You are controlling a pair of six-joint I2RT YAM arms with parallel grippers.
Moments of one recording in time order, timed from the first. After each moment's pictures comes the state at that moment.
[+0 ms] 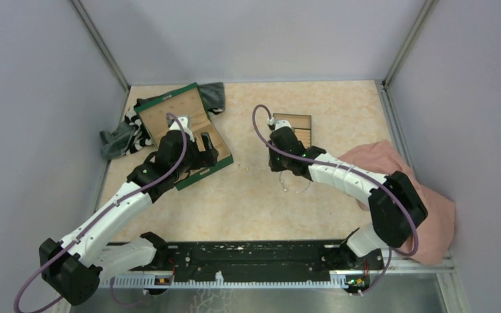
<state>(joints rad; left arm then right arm) -0.58 1.02 0.86 -0.40 -0.28 -0.51 0.74 1.45 0.94 -0.30 0.14 0.40</state>
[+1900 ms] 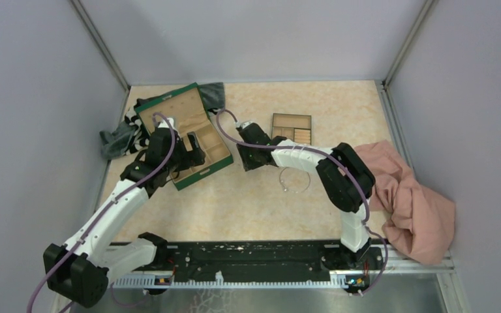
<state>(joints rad) -0.40 1.03 0.84 -0.48 -0.20 -0.51 0.78 1.89 1.29 -0.30 0.06 0.33</state>
